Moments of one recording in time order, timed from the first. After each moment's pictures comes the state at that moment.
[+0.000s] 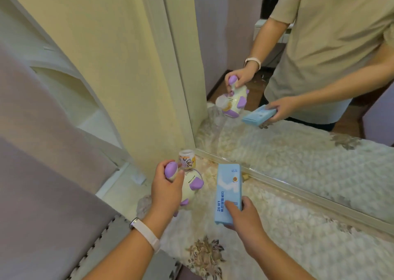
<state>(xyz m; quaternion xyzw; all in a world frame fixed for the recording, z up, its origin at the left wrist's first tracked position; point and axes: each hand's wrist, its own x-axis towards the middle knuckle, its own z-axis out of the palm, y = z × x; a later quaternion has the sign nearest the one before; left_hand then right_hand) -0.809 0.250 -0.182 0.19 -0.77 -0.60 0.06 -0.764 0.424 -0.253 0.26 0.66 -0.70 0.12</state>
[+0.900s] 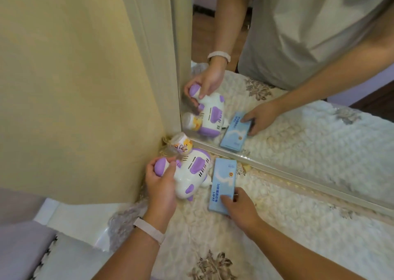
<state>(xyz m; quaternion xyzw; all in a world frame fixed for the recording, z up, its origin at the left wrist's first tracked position) -0.946 0.228 -0.329 0.30 -0.58 -0.76 -0.01 -0.862 0.412 -0.367 0.35 0.77 -0.49 0.21</state>
